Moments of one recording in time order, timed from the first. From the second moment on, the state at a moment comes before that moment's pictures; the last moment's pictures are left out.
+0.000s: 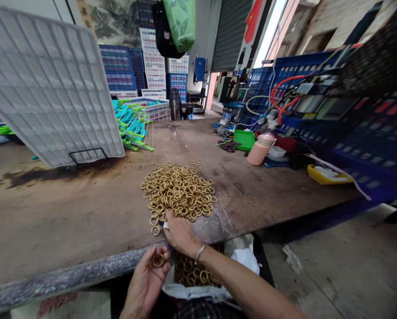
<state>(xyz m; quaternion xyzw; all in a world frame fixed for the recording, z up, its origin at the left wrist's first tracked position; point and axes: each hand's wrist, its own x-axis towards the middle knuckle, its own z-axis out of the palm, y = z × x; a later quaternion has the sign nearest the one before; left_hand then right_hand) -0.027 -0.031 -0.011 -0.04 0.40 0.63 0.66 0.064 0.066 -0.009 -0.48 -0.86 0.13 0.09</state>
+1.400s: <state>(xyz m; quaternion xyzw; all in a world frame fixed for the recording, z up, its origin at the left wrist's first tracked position) 0.003 -0.025 0.000 0.29 0.50 0.54 0.60 0.118 0.047 0.011 -0.40 -0.72 0.49 0.28</state>
